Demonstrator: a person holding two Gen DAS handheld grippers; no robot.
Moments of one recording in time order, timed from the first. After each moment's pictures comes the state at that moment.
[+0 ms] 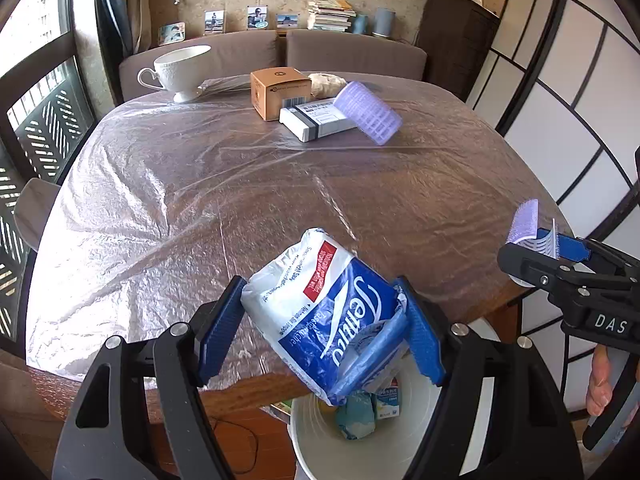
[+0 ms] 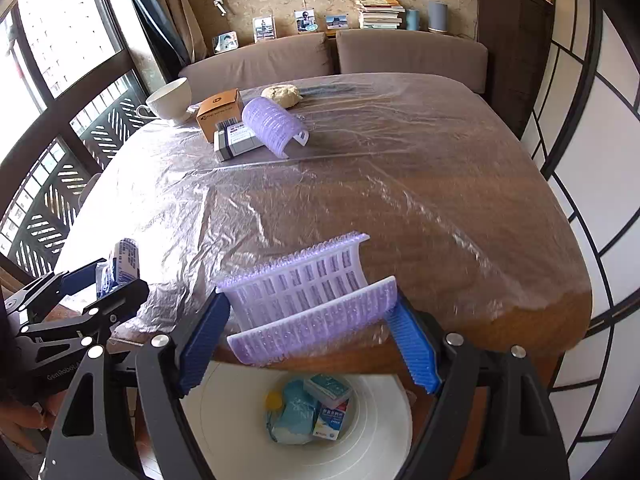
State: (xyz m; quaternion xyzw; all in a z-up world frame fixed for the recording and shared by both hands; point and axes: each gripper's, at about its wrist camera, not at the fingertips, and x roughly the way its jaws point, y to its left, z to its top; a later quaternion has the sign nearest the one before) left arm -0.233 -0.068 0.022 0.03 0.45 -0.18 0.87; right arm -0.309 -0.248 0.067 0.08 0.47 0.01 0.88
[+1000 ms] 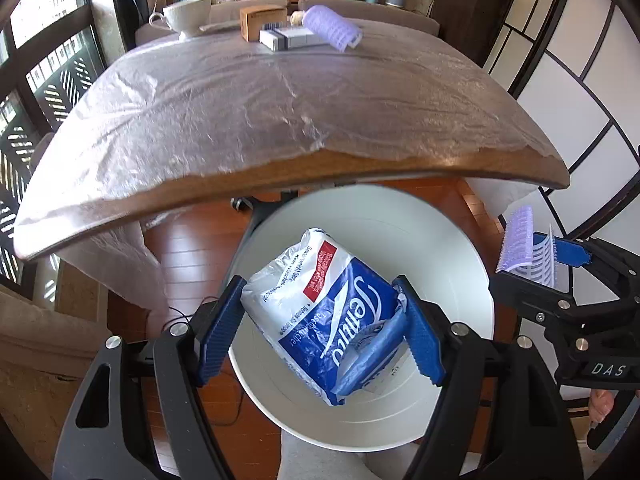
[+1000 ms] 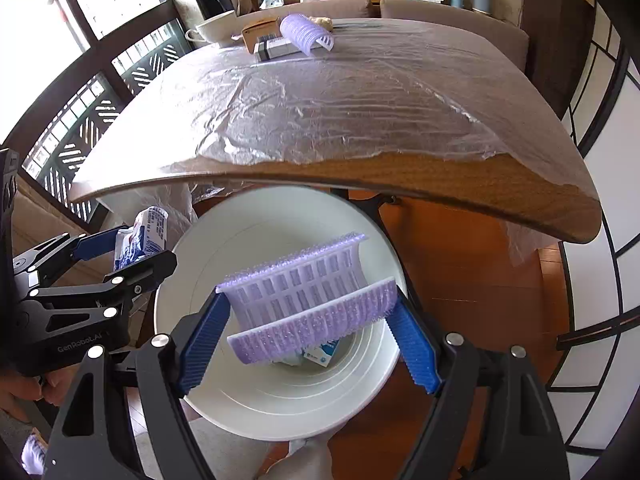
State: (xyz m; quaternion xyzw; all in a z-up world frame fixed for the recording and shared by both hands) left arm -0.332 -0.105 -0.018 0.03 0.50 -0.14 0.85; right arm -0.401 -0.266 0.025 0.04 0.52 0.10 0.85
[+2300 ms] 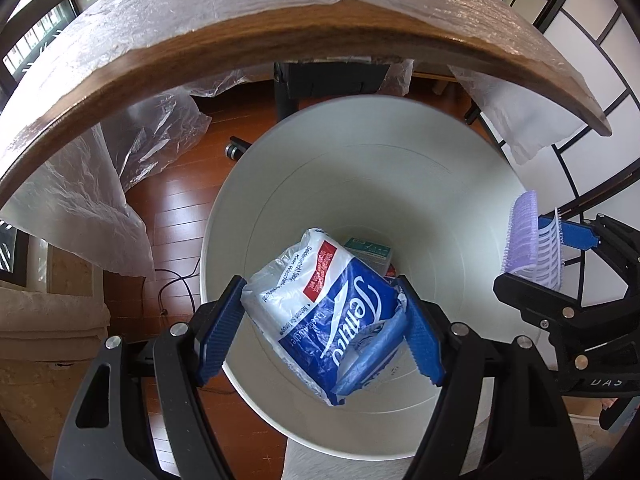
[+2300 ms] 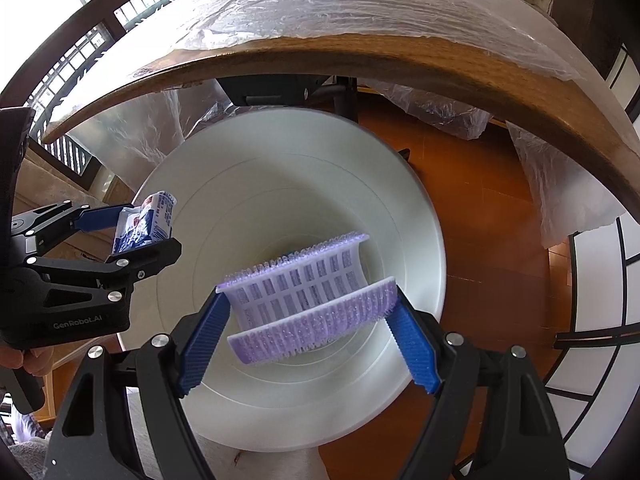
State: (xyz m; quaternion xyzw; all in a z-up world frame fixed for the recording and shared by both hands) left arm -0.316 -0.108 -0.092 0.06 0.57 -0.14 0.80; right arm -0.381 -0.254 -0.050 0.01 0.58 0.12 0.81
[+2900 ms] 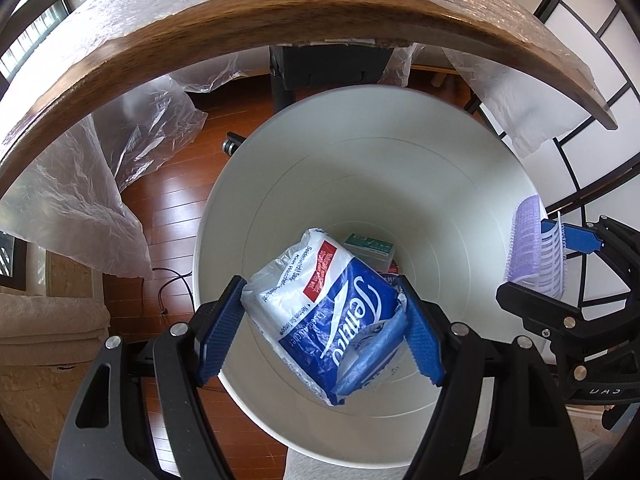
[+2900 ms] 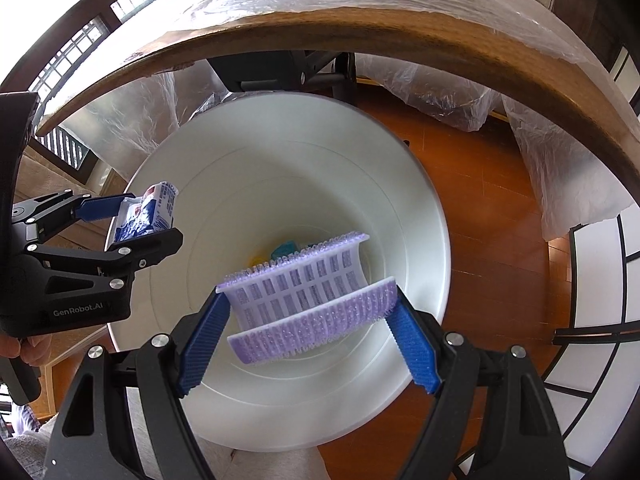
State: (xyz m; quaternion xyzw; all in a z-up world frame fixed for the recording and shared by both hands) left arm -0.310 -0.111 -0.099 0.06 0.58 -0.15 0.80; right arm -0.378 -0.255 -0.057 0.00 0.59 0.12 0.80
